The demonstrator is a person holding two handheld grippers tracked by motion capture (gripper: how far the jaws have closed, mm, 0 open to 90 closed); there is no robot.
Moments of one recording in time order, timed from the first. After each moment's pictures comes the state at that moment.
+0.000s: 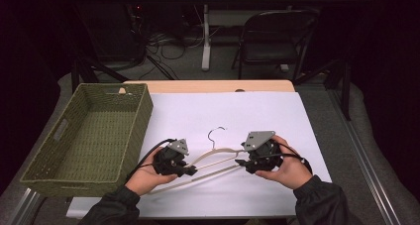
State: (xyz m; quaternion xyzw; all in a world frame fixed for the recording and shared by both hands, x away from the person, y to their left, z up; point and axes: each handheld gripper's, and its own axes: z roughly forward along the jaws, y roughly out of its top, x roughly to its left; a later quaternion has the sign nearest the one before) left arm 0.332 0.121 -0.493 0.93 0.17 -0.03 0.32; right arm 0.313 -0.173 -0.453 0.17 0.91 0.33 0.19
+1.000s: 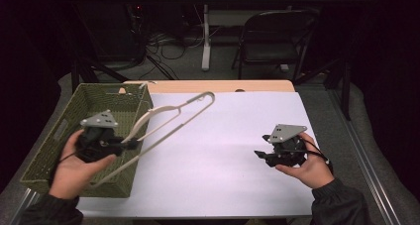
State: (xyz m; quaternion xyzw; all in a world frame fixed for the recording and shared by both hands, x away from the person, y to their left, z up) left arm 0.298 0.248 -0.367 0.87 0.33 0.09 0.36; right arm 0.313 -0.227 -0.439 0.23 0.88 0.35 0.22
